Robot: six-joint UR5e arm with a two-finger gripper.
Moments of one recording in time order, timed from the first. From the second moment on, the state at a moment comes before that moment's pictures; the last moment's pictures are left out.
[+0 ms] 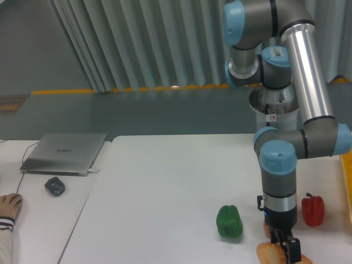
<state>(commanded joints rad) 2.28 -2.22 -1.38 -0.80 1.55 1.33</state>
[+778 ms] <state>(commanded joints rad) 2.28 -2.21 -1.39 -0.81 1.55 1.28</state>
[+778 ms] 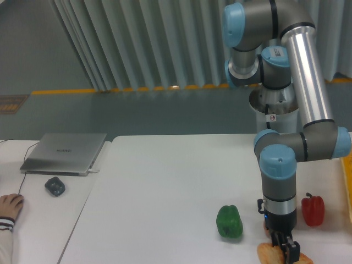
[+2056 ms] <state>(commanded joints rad) 2.53 -1.94 -1.40 -1.24 1.36 1.33</state>
